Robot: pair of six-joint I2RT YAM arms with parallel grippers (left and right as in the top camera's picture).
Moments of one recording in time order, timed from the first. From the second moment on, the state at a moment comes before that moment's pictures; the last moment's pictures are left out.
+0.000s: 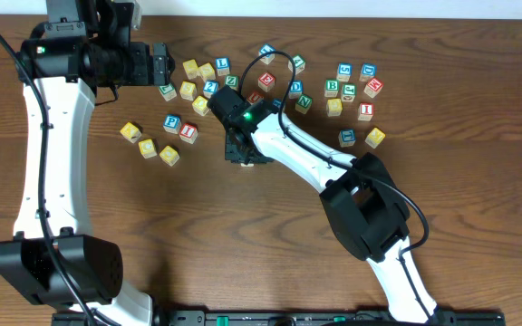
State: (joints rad) left arm 0.08 1.76 1.83 -1.05 0.31 0.06; right arm 0.74 2.30 1.84 -0.90 0.06 0.79
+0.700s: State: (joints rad) left arm 0.08 1.76 1.83 -1.05 0.31 0.06; right arm 0.74 2.30 1.84 -0.90 0.06 0.83
